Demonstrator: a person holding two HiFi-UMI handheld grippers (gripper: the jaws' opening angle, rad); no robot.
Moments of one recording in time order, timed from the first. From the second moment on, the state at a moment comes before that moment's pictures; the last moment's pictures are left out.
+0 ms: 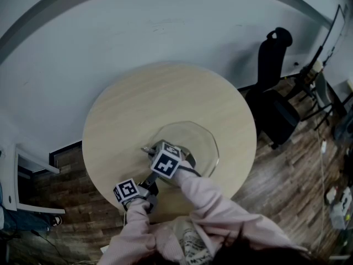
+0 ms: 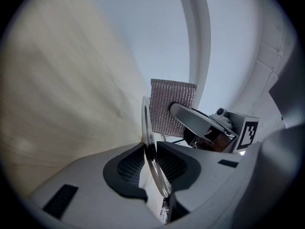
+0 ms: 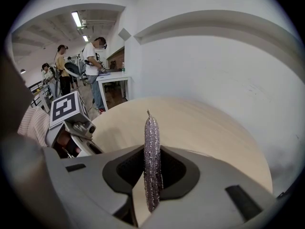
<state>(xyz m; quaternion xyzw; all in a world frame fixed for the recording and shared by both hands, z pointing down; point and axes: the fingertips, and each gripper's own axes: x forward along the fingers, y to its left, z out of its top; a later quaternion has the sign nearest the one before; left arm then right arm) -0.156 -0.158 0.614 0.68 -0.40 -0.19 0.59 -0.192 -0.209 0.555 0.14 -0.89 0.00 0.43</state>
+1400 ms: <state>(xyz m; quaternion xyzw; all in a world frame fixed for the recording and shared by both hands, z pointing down) -0.154 -0.156 0.613 0.67 -0.41 -0.20 0.59 -0.064 -0.328 0.541 0.24 -0.84 -0.05 0.49</state>
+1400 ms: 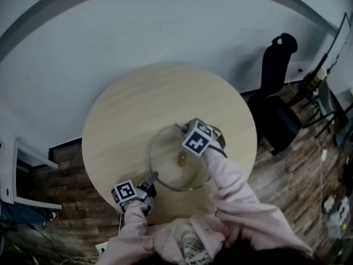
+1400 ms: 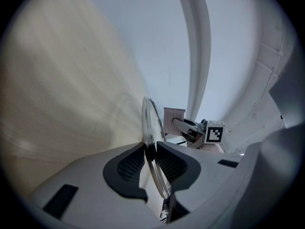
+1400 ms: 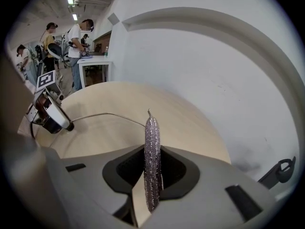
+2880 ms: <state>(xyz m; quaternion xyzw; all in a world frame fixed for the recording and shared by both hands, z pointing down) -0.155 -0.159 0.613 0.67 -0.41 -0.20 0.58 -0.065 -0.319 0.566 0.22 -0.82 -0.06 0.52</state>
